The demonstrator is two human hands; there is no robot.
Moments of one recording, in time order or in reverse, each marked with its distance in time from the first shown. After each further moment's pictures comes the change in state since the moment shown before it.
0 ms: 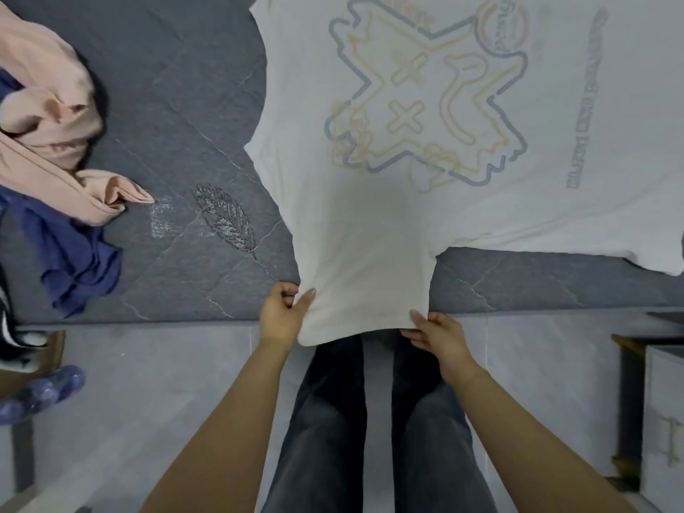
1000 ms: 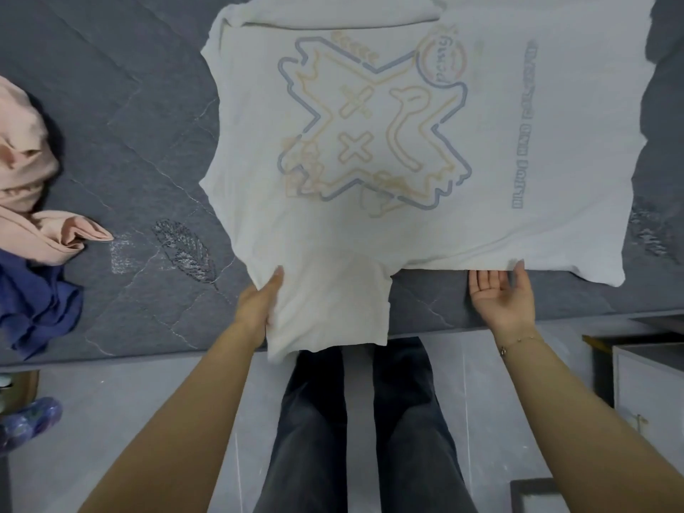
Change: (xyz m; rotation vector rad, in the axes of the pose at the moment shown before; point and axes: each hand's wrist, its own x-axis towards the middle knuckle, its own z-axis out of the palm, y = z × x) left_hand 0.018 0.078 0.026 -0.370 -0.097 -0.294; right_hand 0.038 -0.118 -0.123 1.156 0.061 -0.107
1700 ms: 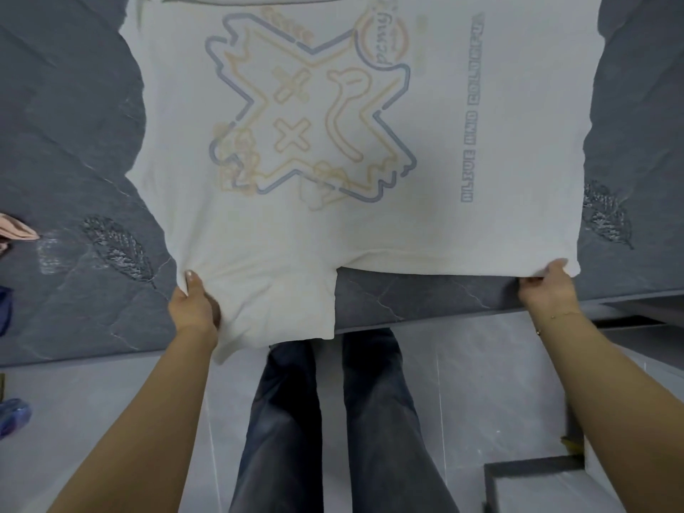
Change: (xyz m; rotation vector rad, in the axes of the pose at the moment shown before) left_hand 0.002 -0.020 0.020 -0.050 0.442 0.177; right_hand 0.053 -0.129 -0.034 -0.206 0.282 -0.258
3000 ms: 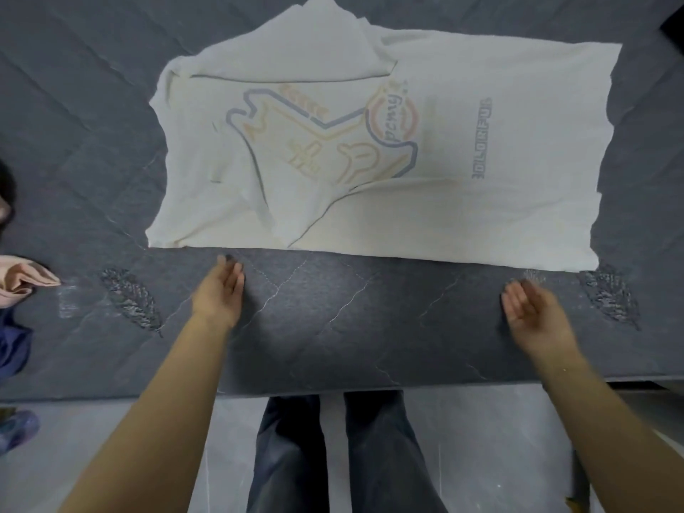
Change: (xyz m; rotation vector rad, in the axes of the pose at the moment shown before) left_hand 0.007 0.099 0.079 -0.444 -0.302 -0.291; right_hand 0.008 -0.025 0.065 -0.266 -0.164 0.154
